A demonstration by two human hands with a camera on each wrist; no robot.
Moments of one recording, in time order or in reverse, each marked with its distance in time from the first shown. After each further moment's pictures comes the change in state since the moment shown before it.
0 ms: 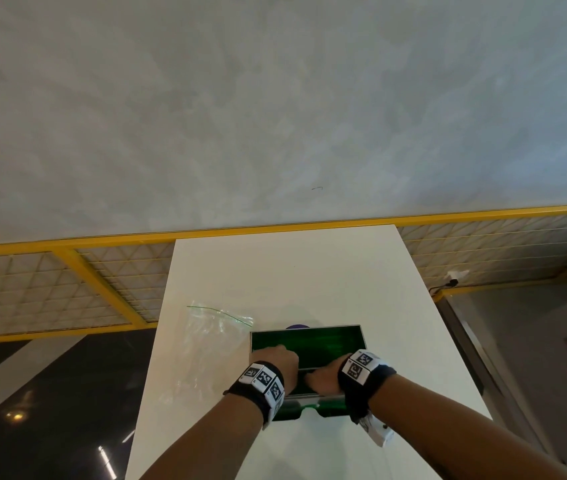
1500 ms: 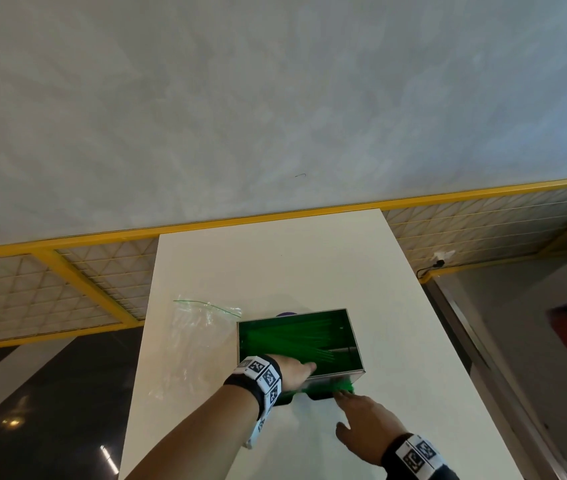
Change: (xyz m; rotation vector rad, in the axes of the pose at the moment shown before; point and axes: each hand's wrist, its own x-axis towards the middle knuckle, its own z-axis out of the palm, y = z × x) left_hand -0.013 0.029 -0.007 -0.296 -0.392 0.018; right_hand -0.078 0.060 0.099 -0.039 0.125 0.132
